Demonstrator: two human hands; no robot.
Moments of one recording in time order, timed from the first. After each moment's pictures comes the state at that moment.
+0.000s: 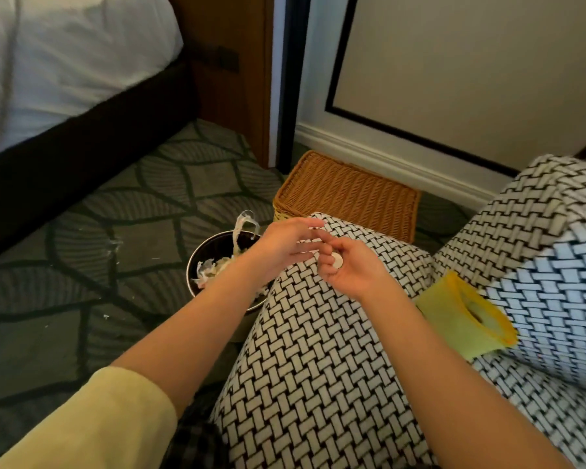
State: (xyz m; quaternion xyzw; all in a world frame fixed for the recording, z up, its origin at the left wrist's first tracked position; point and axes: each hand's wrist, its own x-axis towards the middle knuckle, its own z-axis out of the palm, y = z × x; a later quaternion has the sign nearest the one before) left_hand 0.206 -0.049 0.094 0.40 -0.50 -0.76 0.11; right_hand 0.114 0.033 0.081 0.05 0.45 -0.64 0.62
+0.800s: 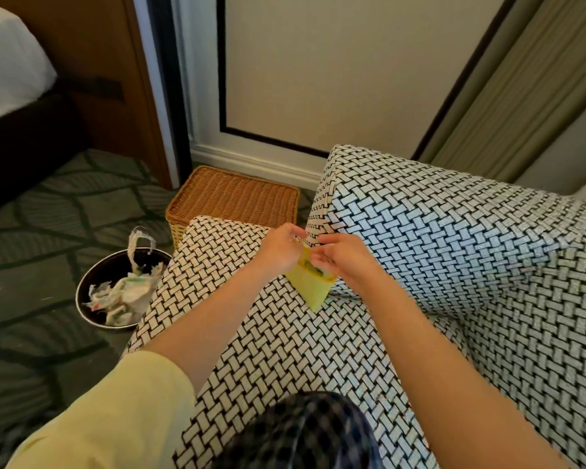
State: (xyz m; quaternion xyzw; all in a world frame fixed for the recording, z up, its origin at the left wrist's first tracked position) left_hand 0.105 0.117 0.129 0.32 -0.77 -0.55 0.07; right_hand 0.047 0.215 0.155 -0.06 0.74 -0.56 0.36
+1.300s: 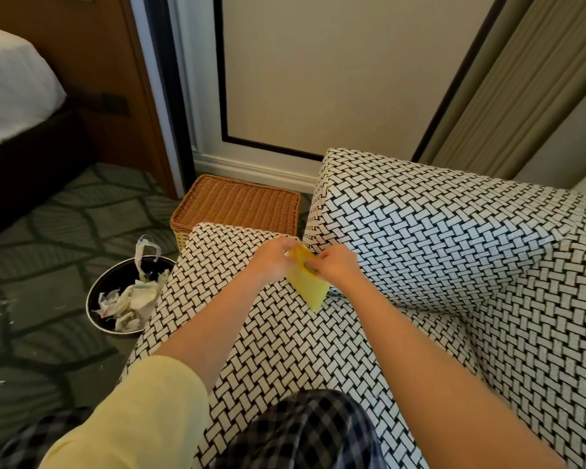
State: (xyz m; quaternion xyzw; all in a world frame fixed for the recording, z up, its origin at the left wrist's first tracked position) left_hand 0.118 0.117 0.123 0.27 -0.84 -0.47 0.02; right_hand 0.048 0.210 0.139 -0.17 0.92 -0.24 0.24
